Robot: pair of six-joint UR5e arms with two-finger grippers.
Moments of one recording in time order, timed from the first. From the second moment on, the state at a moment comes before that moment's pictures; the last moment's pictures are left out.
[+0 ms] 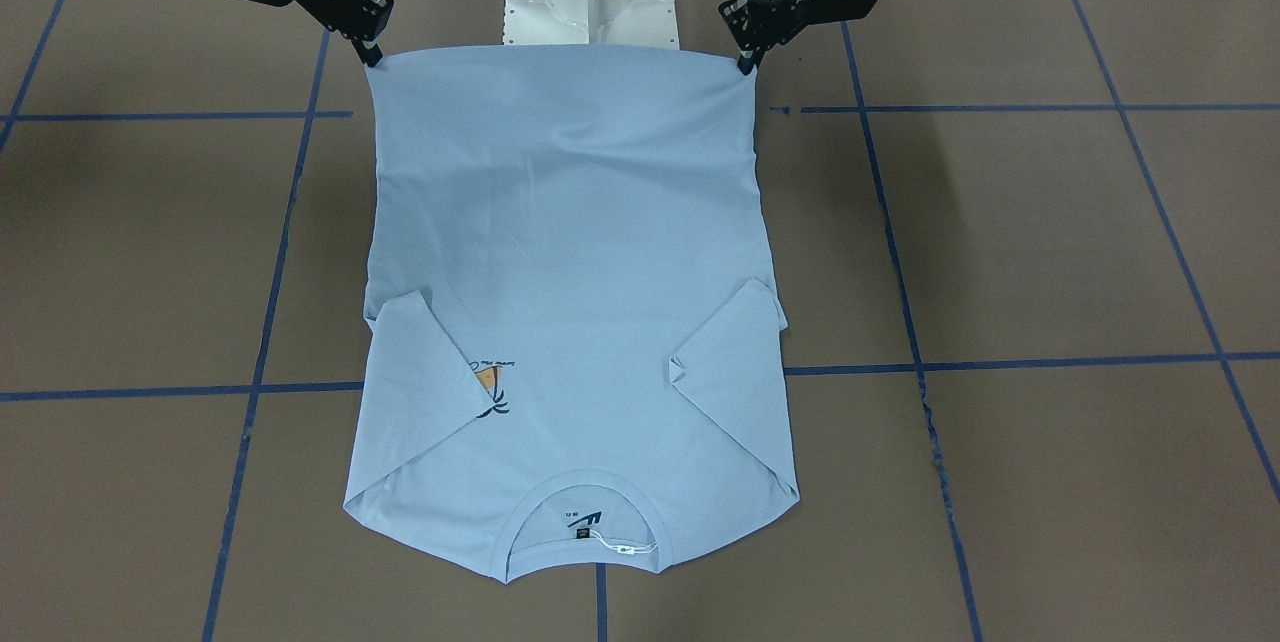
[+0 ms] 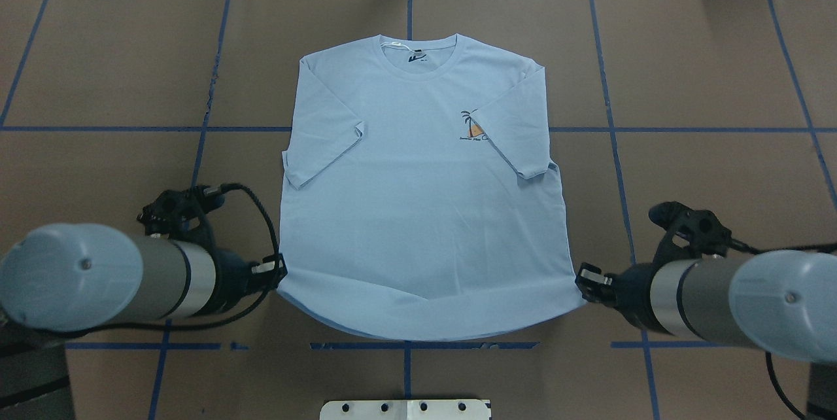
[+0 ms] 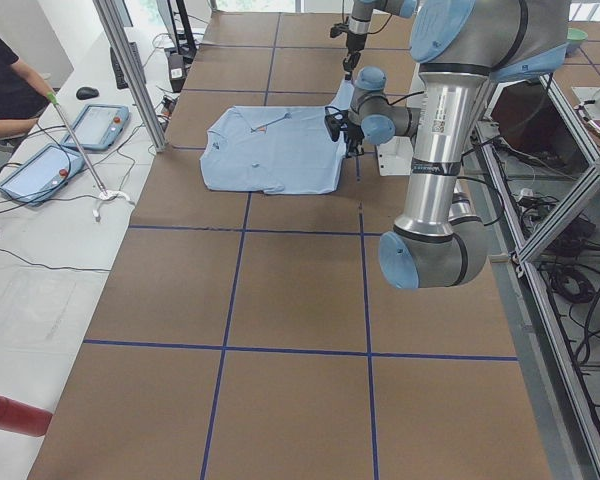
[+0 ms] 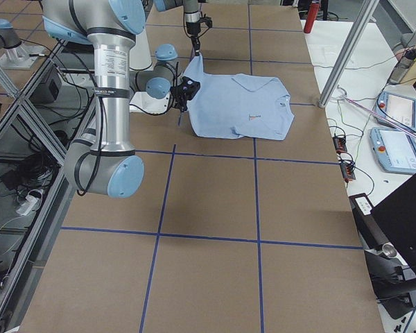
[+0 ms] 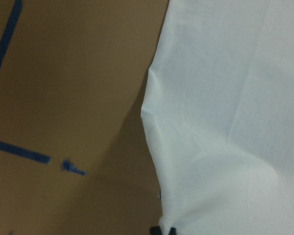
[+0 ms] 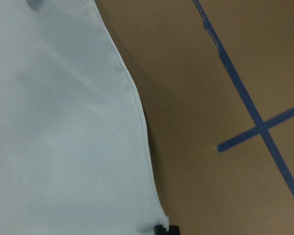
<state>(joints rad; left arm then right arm) -0.37 -1.84 -2.23 -1.61 -1.70 -1.68 0.34 -1.54 2.35 -1.47 1.66 1.80</state>
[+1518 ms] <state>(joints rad) -0.71 -2.23 -1.28 -2.21 -1.53 -1.37 0.84 -0.83 1.17 -1.23 1.76 1.31</state>
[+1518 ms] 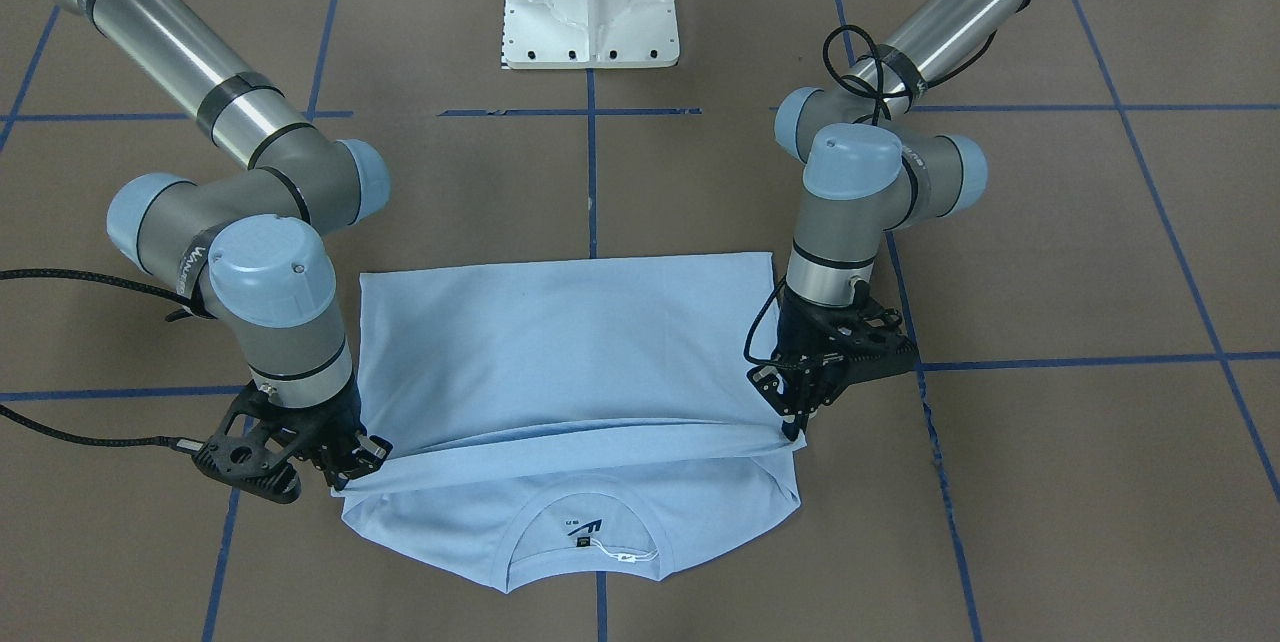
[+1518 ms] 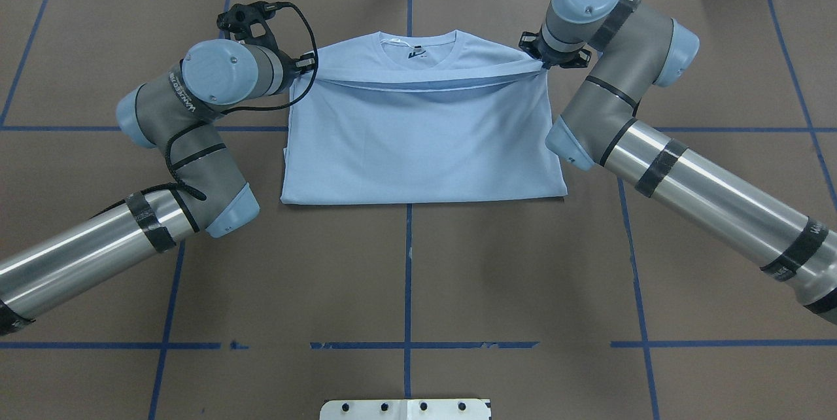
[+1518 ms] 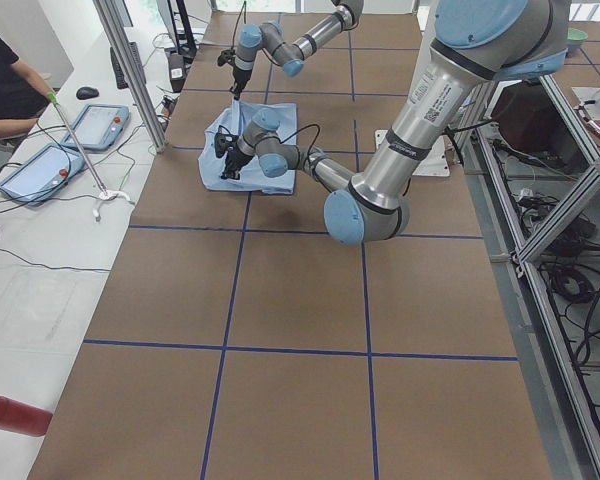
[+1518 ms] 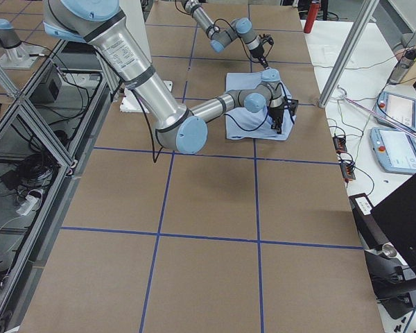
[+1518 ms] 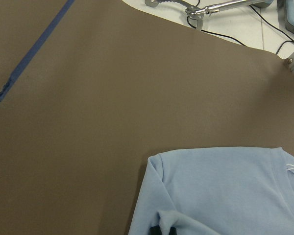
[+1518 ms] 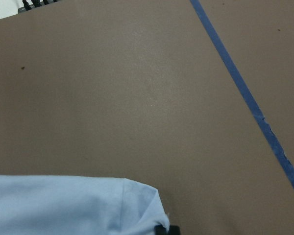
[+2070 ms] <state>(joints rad) -0.72 -2.23 -1.25 -2.24 -1.52 -1.35 0.84 -0.83 1.15 -1.22 1.76 1.29</state>
